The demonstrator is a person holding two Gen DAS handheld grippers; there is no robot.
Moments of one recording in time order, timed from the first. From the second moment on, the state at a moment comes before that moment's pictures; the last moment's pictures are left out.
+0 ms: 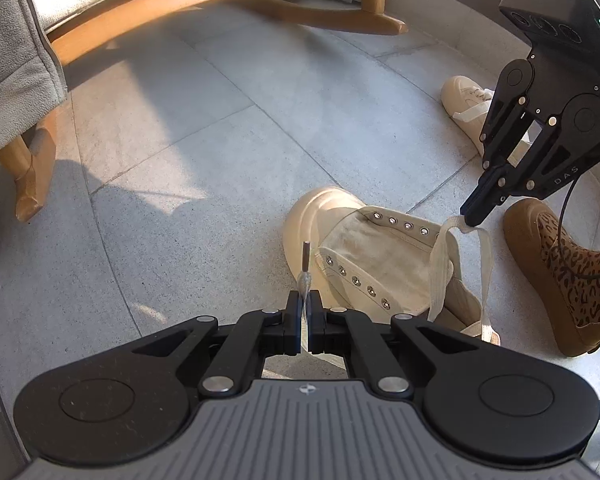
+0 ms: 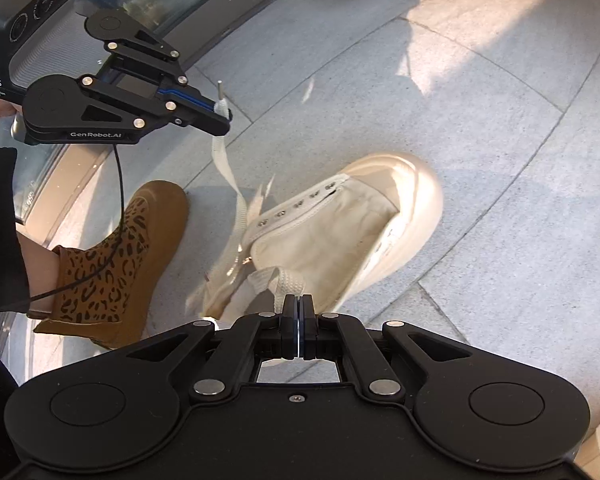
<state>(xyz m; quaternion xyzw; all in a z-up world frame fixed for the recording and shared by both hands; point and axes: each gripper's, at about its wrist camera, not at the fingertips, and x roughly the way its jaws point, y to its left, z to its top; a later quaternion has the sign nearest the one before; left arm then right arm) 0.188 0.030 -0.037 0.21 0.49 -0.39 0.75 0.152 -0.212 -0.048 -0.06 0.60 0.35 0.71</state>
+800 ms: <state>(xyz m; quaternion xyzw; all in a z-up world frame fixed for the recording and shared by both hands) 0.182 0.002 -0.021 0.19 0.47 -0.44 0.75 0.149 -0.216 -0.035 -0.15 0.52 0.36 0.76</state>
